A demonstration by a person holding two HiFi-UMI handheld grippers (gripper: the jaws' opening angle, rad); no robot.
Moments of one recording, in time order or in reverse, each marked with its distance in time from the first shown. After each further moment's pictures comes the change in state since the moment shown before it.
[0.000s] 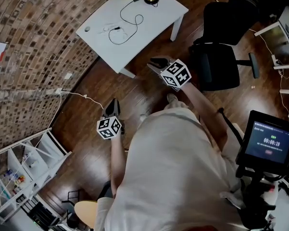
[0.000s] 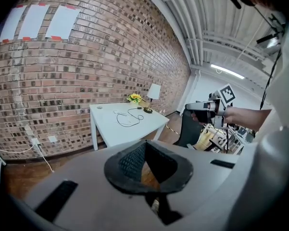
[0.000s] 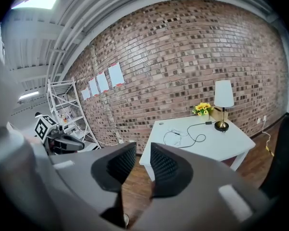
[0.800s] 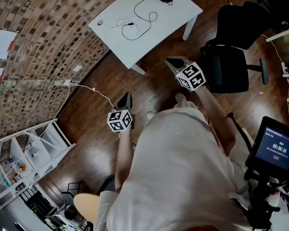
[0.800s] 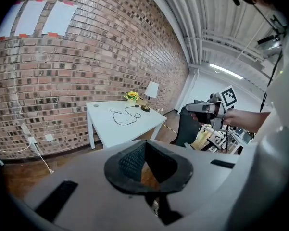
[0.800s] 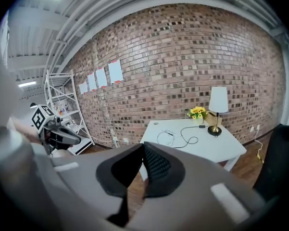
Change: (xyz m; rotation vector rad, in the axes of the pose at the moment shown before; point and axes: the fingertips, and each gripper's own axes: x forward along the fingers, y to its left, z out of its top) left arm 0.011 -0.010 0.001 -0.005 0.024 -0.035; right arm -0.010 -0.008 -0.007 -0.069 0.005 -0.074
